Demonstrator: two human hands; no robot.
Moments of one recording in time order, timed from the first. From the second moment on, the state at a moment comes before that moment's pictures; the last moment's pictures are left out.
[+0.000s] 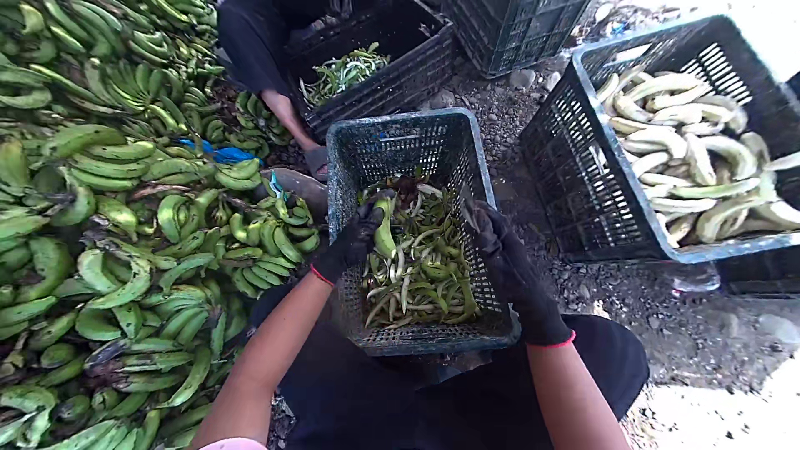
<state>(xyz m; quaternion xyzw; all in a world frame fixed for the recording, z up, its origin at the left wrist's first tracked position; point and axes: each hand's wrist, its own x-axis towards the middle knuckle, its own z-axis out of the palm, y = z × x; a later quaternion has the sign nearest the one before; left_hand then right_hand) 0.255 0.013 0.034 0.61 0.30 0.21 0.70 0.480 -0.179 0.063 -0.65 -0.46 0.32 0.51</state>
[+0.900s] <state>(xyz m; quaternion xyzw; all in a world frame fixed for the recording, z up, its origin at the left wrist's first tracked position) 0.260 -0.025 0.023 0.49 0.40 0.36 0.68 0.403 -0.108 0.020 -0.81 -0.45 0.29 0.24</state>
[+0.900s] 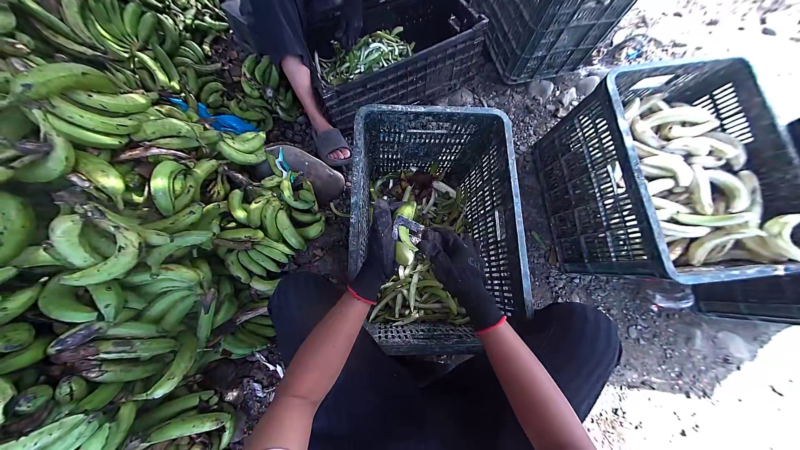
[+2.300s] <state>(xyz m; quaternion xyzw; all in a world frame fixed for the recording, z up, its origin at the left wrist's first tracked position) 0.271 -0.011 0.013 0.46 0.36 0.67 0.46 0.384 -0.118 0.011 -0.79 -0.49 0.26 0.25</state>
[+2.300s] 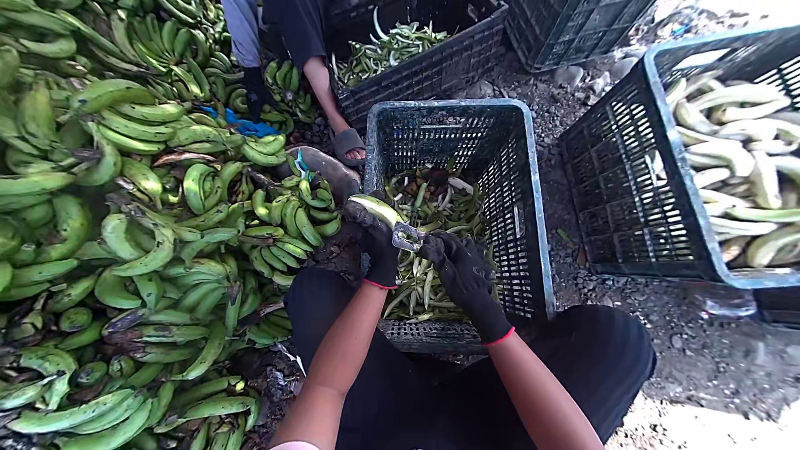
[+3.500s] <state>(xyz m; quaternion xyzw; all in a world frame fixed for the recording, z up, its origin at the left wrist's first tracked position) 0.271 -0.024 0.020 0.36 0.52 0.56 0.53 0.385 -0.115 -0.003 -0.79 -0.52 0.10 0.31</state>
